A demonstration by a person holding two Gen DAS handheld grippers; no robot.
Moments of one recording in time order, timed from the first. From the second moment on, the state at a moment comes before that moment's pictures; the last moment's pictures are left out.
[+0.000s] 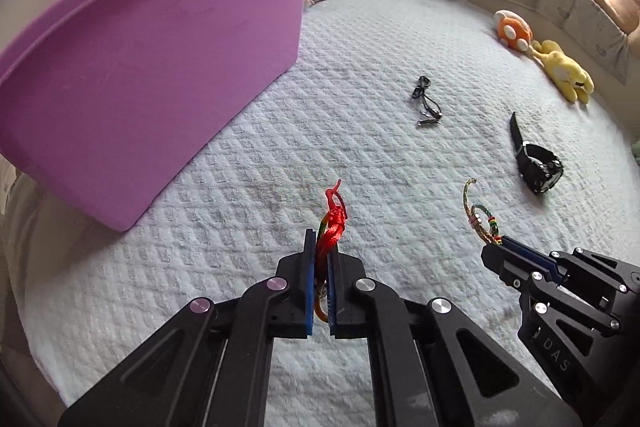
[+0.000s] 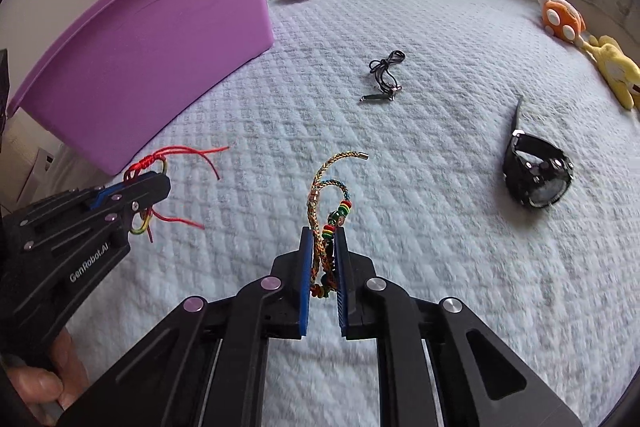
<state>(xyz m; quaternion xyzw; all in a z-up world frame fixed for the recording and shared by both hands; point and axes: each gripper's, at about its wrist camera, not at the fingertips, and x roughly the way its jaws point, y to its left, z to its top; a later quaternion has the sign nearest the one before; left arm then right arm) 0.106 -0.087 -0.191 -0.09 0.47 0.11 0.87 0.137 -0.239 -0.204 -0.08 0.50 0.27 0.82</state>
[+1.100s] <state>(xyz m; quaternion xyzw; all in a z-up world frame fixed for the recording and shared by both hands) 0.085 0.070 0.074 -0.10 0.46 0.12 0.88 0.120 -0.130 0.065 0.01 0.44 0.32 0.83</state>
